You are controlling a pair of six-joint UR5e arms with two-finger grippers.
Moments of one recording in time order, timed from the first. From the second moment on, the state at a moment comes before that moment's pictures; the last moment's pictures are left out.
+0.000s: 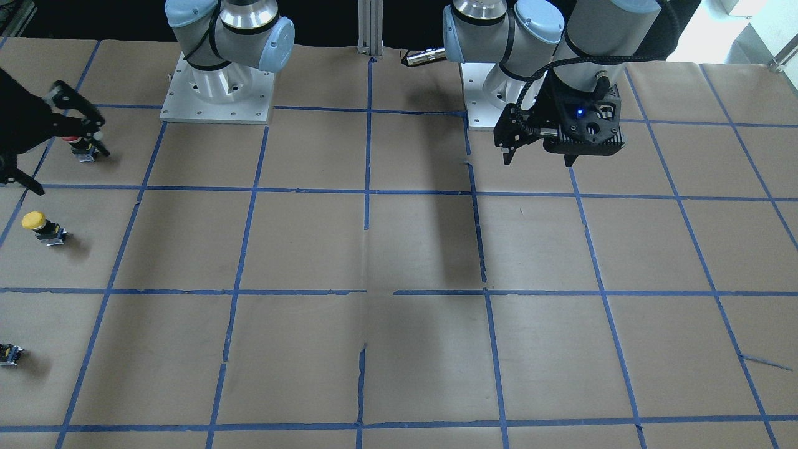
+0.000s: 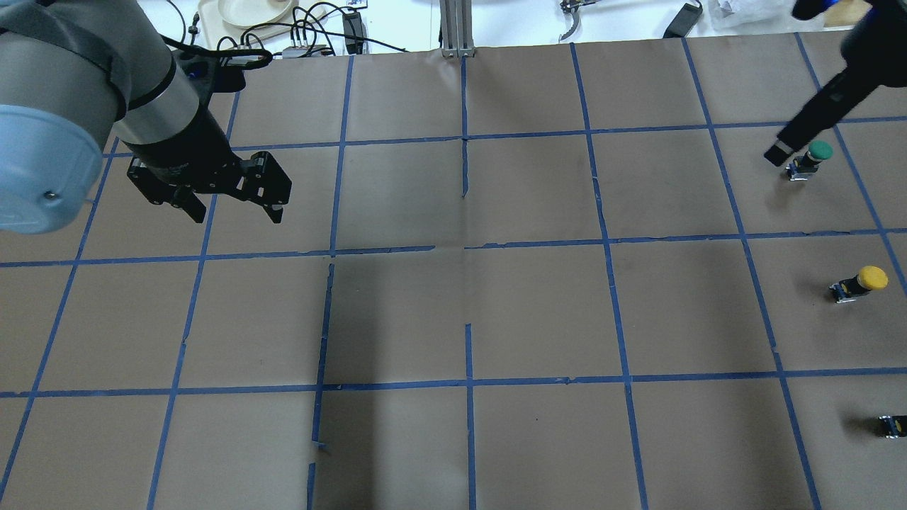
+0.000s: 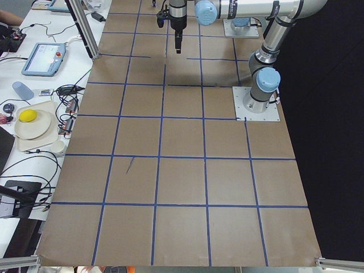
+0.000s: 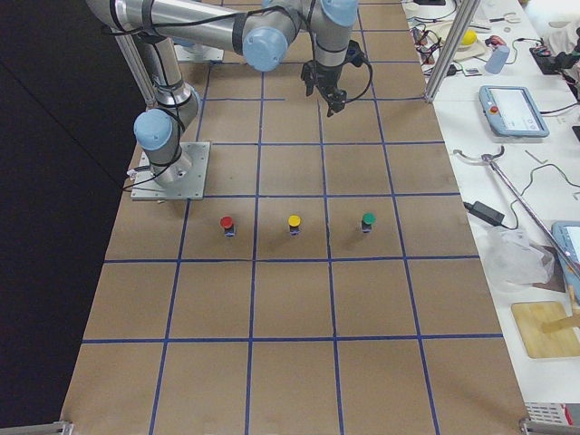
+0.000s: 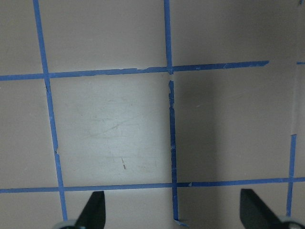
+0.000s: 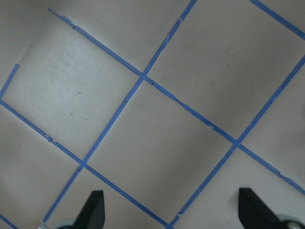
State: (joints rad) left arm -1.56 -1.52 -1.70 -1.53 1.60 0.05; right arm 1.31 -1.54 1.50 -1.48 -1.47 -0.84
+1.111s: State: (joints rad) left arm -1.55 -1.51 -1.70 -1.52 1.59 0.05; right arm 1.68 -1.51 1.43 -1.49 -1.58 0.07
